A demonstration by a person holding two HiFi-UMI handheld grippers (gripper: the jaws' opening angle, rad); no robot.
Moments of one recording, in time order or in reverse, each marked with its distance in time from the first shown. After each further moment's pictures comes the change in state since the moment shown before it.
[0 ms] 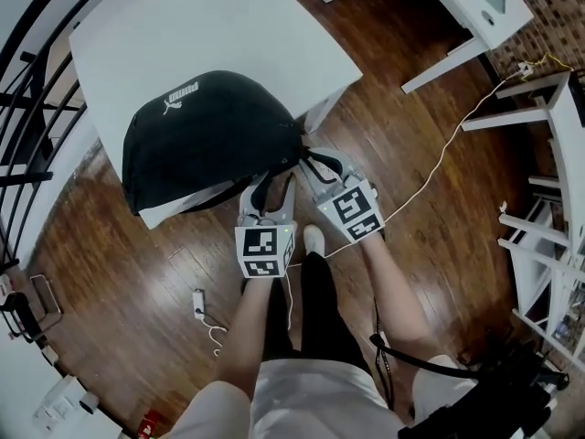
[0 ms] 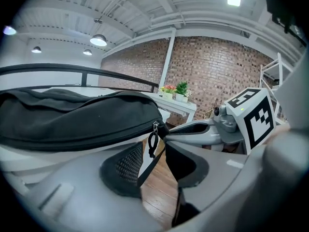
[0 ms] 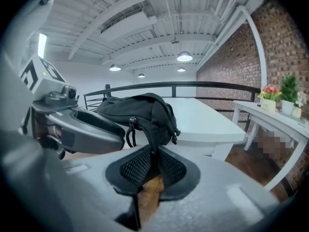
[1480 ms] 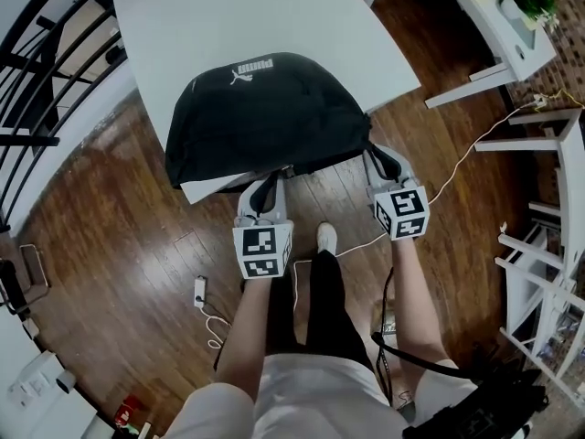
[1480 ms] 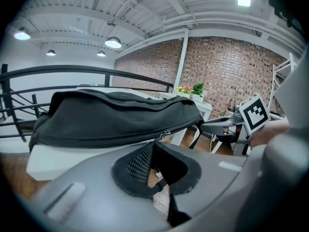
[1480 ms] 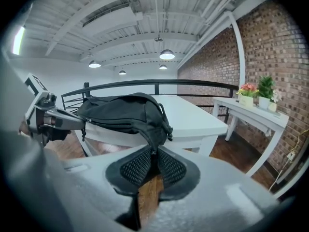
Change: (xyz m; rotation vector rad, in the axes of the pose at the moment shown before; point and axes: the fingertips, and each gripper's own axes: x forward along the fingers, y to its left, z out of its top) left arm -0.080 0.113 -0.018 -0.051 0.012 0.142; right arm -0.007 -0.016 -0.007 0.110 0.043 -0.235
